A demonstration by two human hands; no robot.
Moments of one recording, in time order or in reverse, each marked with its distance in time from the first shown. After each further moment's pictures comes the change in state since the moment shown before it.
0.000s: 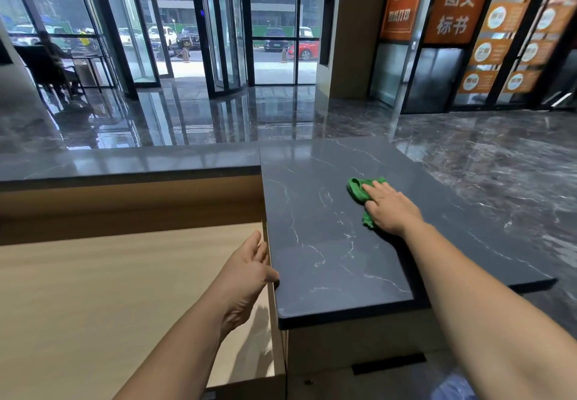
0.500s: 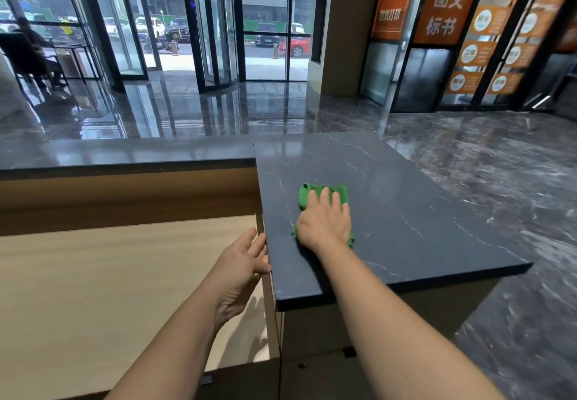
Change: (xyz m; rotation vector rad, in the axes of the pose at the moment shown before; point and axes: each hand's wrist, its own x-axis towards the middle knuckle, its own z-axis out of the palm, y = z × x) left_hand -0.004 -0.015 -0.008 -0.224 -0.035 -0.031; right_hand -0.061 -0.132 0.029 0.041 0.128 0.138
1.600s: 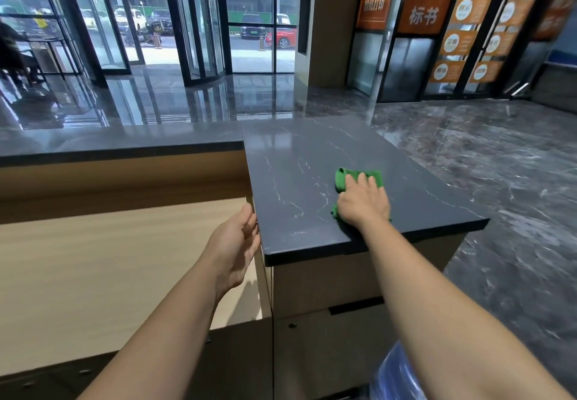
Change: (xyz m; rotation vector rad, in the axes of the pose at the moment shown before) left_hand -0.046 0.002 0.026 0.004 0.084 -0.015; right_hand -0.024 0.088 -0.023 -0.047 -0.005 0.133
